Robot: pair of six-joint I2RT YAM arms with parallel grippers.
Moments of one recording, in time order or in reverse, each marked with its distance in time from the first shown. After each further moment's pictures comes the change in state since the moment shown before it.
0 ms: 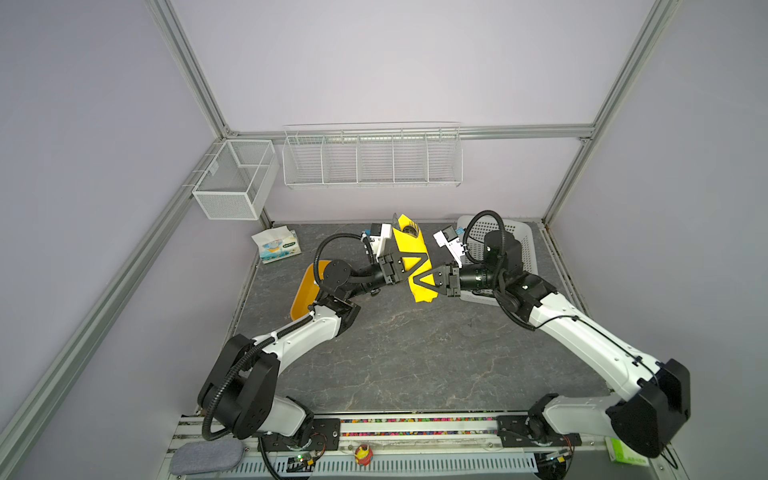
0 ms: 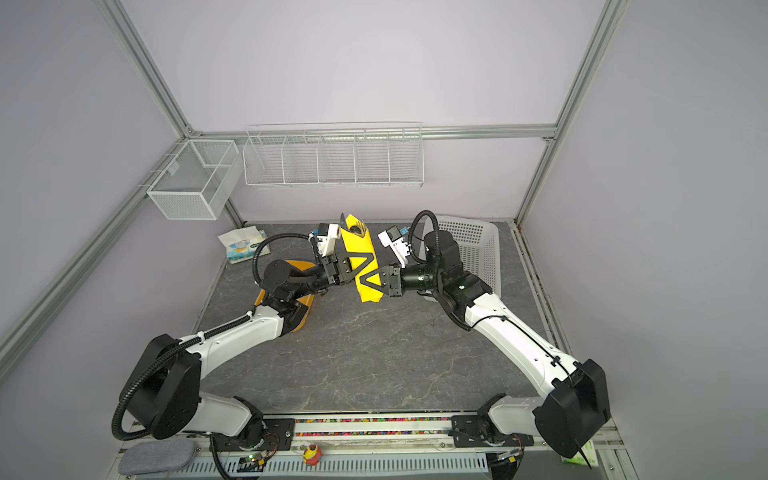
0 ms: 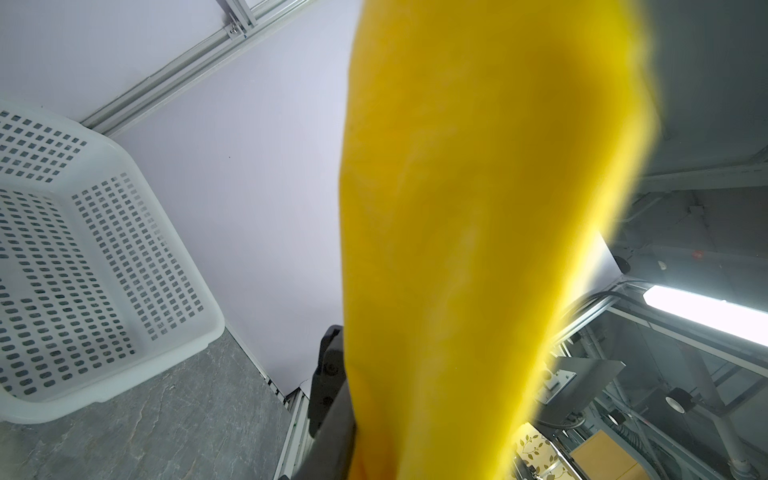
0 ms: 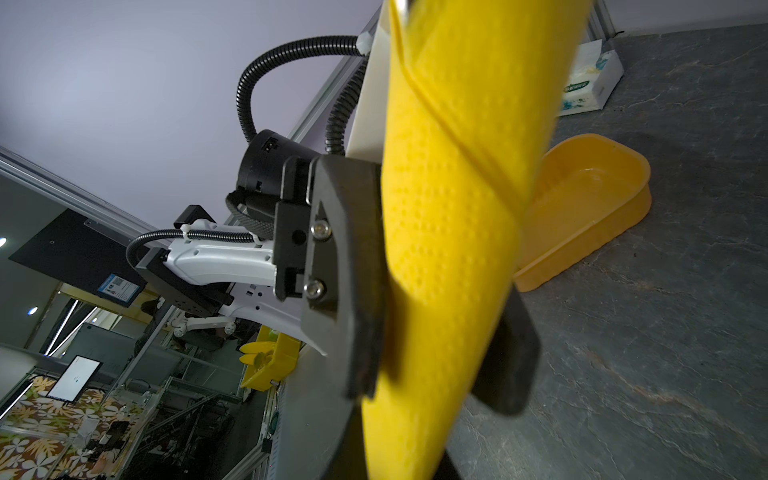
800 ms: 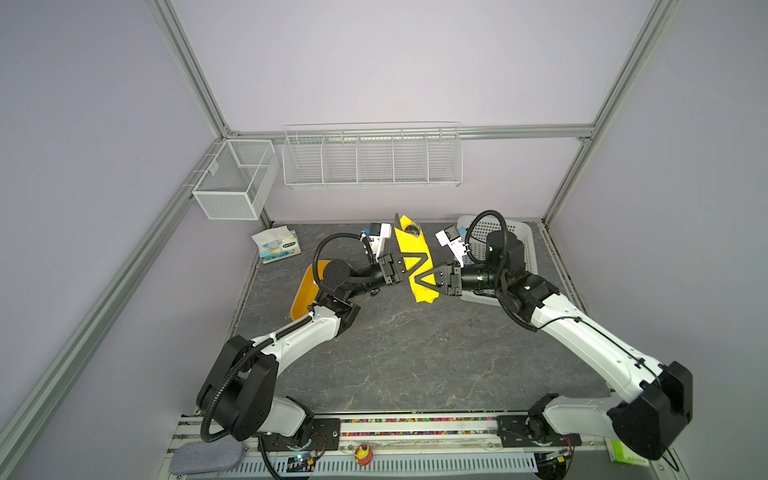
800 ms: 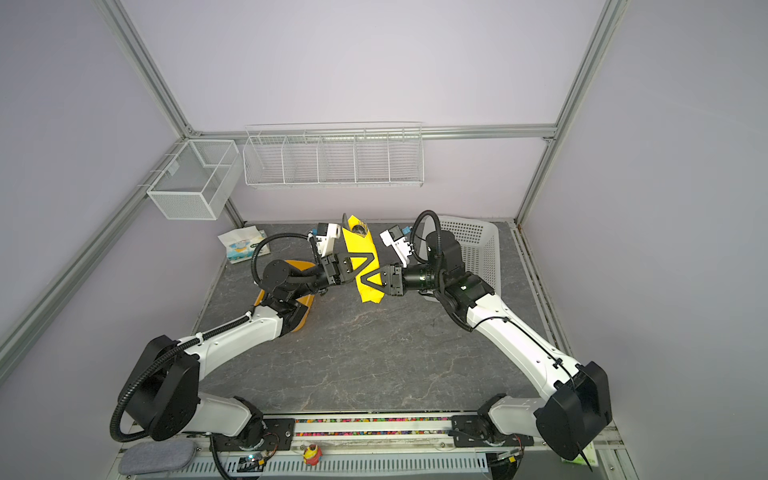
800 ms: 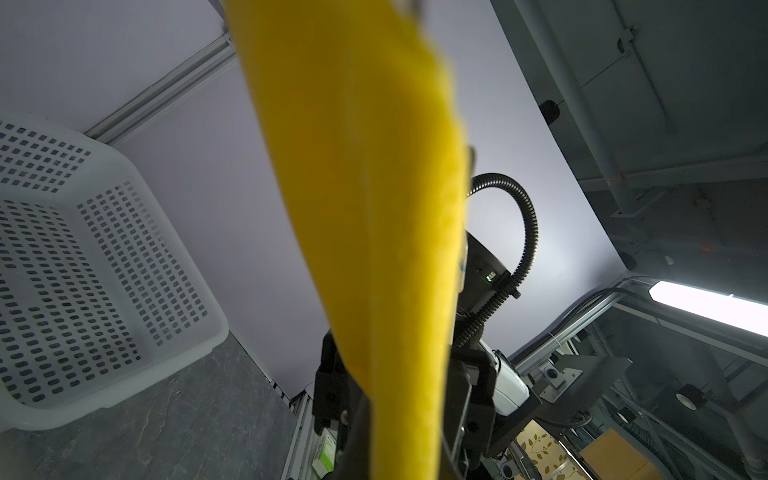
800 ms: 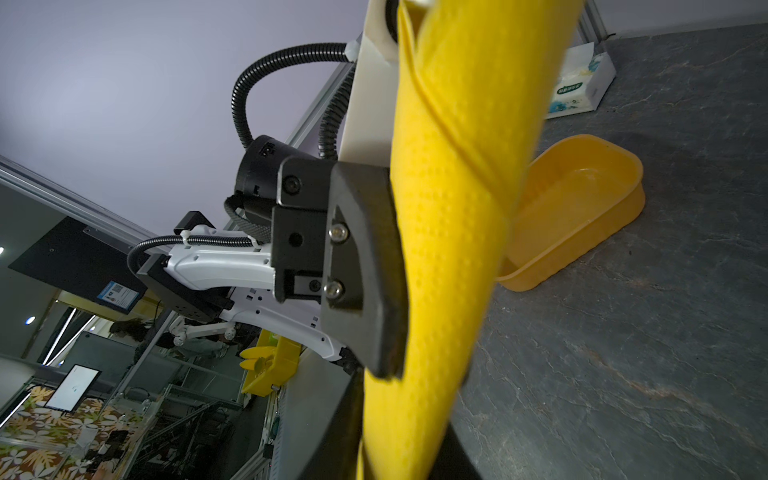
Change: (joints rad) left arm 0.000 -0.005 0.000 -0.014 -0.002 0.023; right arm -0.007 -0.017 -0.001 -0.018 0.023 0.000
